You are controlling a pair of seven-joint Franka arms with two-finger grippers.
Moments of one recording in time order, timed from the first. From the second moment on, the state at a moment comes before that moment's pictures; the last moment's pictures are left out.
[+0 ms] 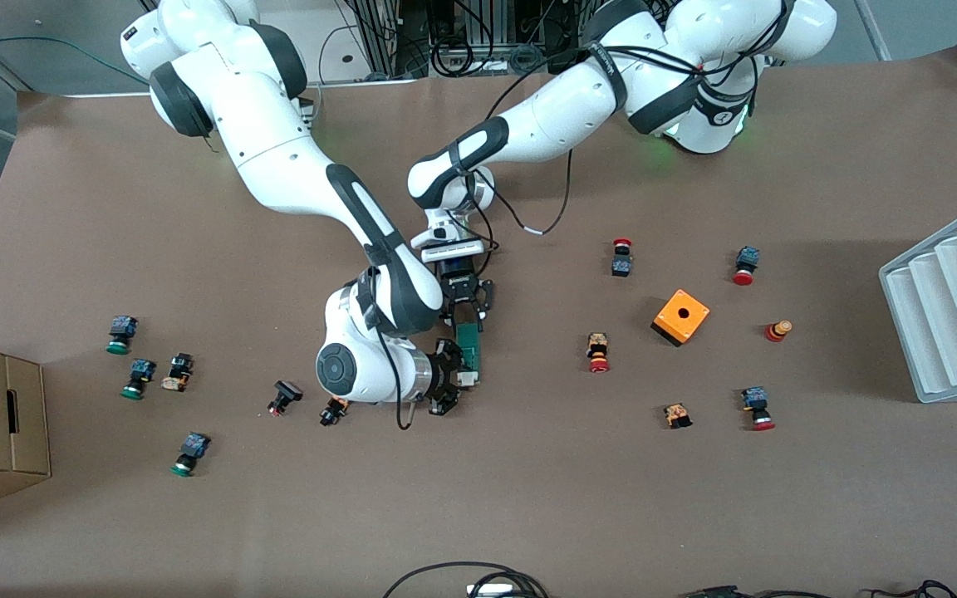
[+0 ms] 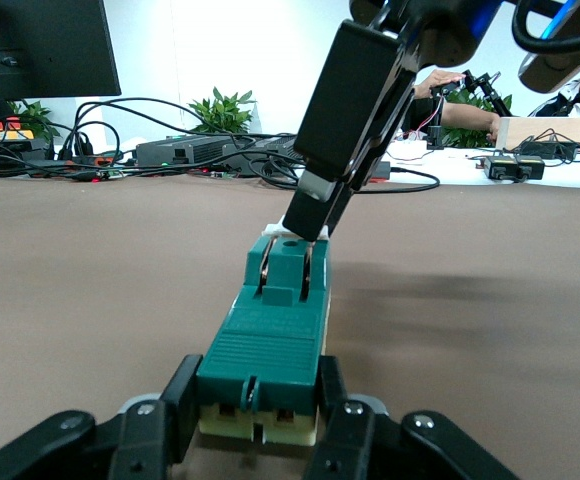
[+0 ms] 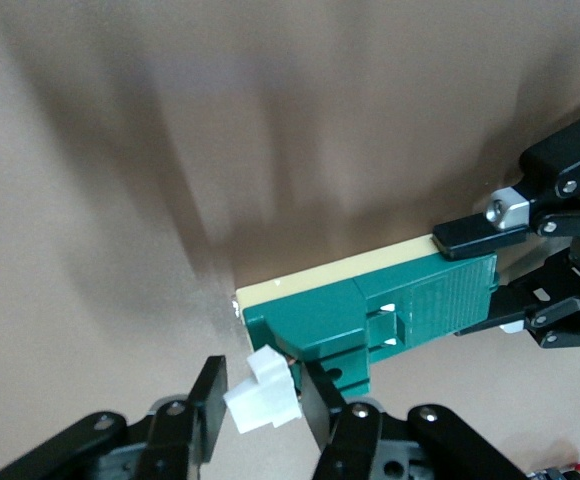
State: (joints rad) left arm -0.84 1.16 -0.45 -1.46 1.99 1.60 -2.48; right arm 0.62 0.93 -0.14 -1.27 0.71 2.18 1.91
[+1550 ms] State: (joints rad) left arm -0.84 1.16 -0.45 -1.46 1.99 1.60 -2.48; right arm 0.63 0.93 -0.13 -1.27 0.71 2.19 1.96
